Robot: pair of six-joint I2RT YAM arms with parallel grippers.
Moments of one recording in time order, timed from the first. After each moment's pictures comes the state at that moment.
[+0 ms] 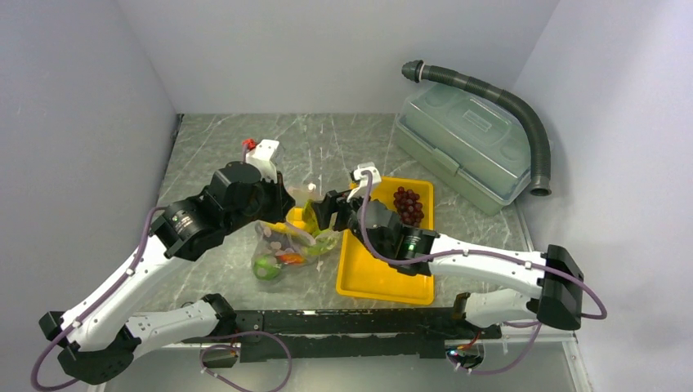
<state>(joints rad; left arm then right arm) -0.80 0.97 1.27 -0.83 -0.17 -0.46 1.17 1.25 0.90 0.20 0.55 0.46</state>
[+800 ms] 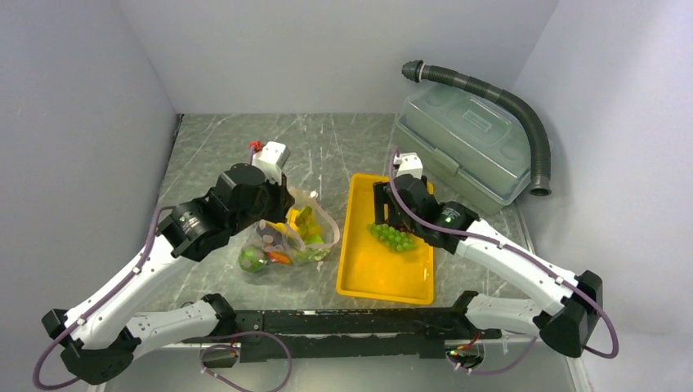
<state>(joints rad) -0.80 0.97 1.22 -0.78 -0.21 -0.38 0.86 1.11 1.01 -0.59 0.49 0.46</state>
